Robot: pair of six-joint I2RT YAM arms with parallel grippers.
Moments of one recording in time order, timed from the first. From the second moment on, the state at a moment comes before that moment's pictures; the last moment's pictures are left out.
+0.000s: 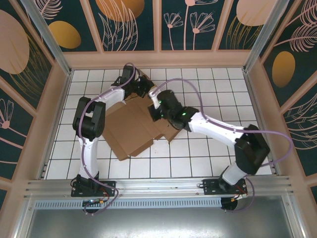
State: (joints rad) left arm -0.34 2.16 1.58 -0.05 0.58 -1.22; right arm 0.87 1.60 1.16 -0.16 0.03 0.15
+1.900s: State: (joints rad) left arm -0.30 1.88 0.96 0.43 0.32 -1.37; right arm 0.72 1.70 1.06 -0.39 0.27 0.16
